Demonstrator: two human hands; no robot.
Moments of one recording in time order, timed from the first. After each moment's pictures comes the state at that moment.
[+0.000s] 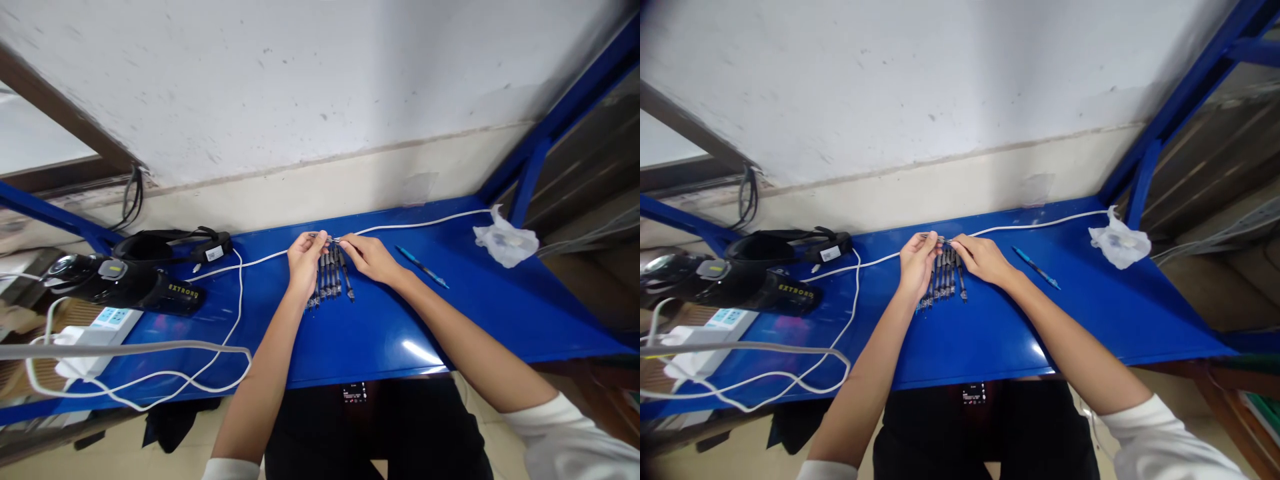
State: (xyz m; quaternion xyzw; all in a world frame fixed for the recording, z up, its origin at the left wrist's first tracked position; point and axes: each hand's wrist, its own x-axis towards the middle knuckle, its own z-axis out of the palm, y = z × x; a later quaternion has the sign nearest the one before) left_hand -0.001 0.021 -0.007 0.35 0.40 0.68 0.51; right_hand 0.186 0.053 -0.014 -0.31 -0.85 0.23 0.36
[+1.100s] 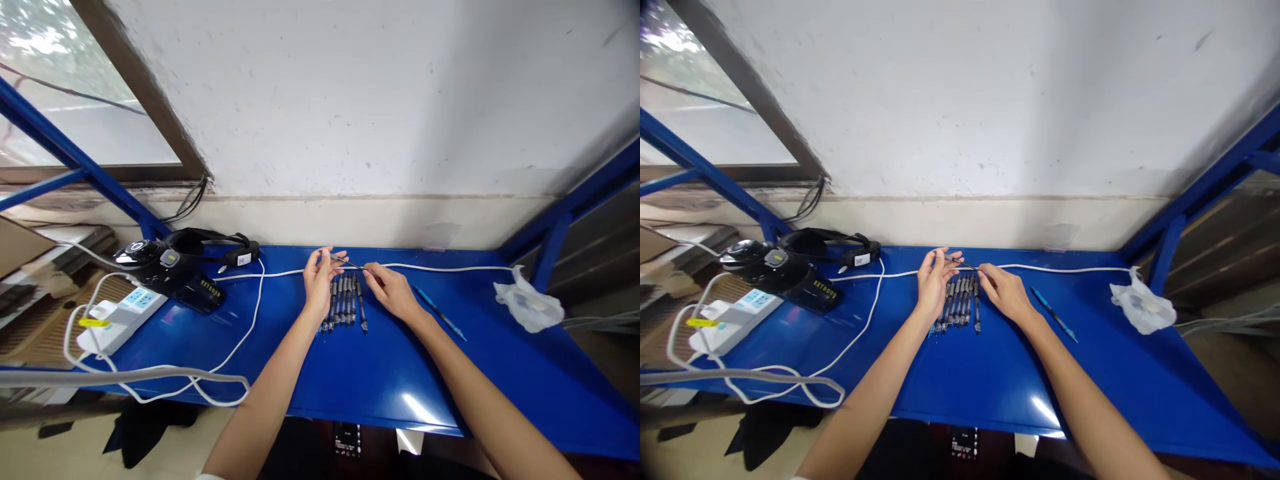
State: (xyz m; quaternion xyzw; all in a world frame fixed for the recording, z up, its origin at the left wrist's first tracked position) left_hand -0.007 0.018 0.000 0.32 0.40 0.72 0.46; right_hand 0.190 0.052 -0.009 -0.37 -0.86 0.16 0.32
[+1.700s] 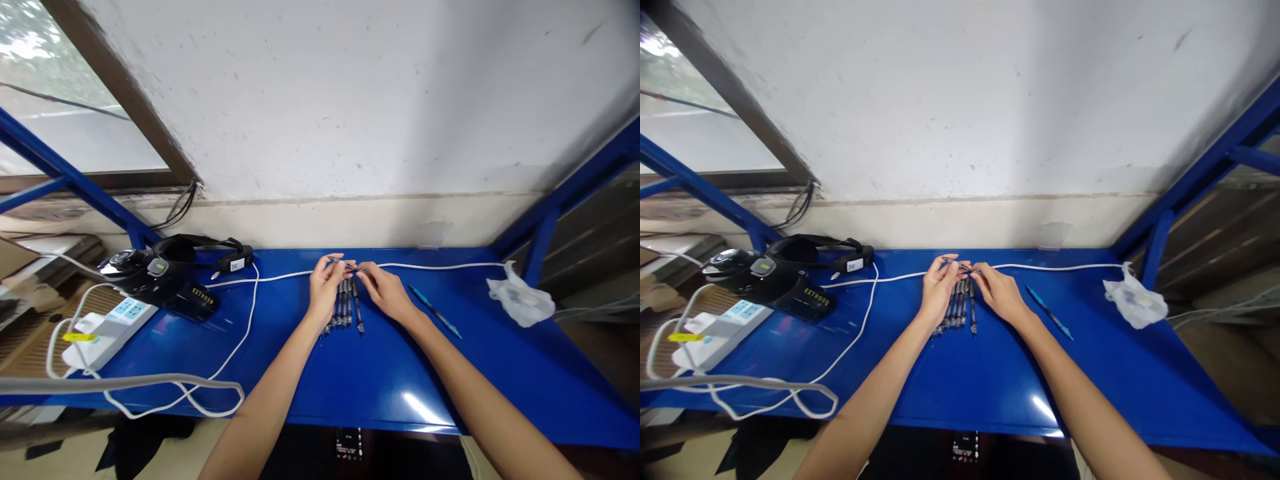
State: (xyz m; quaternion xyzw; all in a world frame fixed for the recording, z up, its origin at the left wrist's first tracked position) left_hand 0.009 0.016 -0.005 0.37 0.36 0.69 0.51; right_hand 0.188 0.055 -0.015 -0.37 -0.85 0.18 0.33
